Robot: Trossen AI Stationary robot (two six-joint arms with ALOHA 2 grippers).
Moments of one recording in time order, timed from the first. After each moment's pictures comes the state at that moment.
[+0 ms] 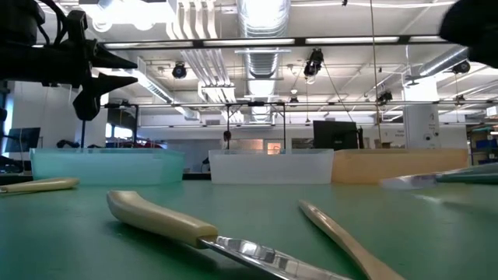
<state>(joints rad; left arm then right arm) 0.39 0.08 0.07 0.09 -0.02 -0.74 0.77 1.71 1.09 -0.89 0.30 2.22</state>
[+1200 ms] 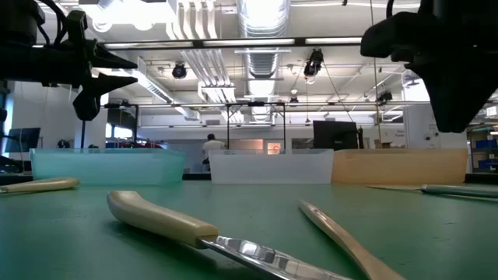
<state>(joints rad) 0.39 0.08 0.07 0.09 -0.02 -0.74 0.50 1.68 1.20 -1.10 0.16 1.91</state>
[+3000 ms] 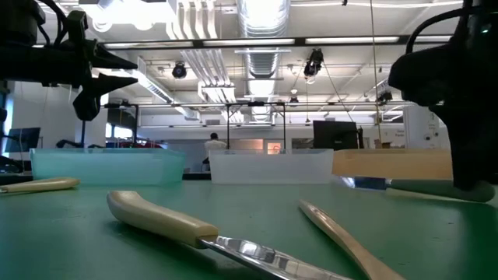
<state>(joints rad) 0.39 0.09 0.07 0.09 -0.02 -0.74 0.57 1.66 0.94 -0.68 0.20 1.76</state>
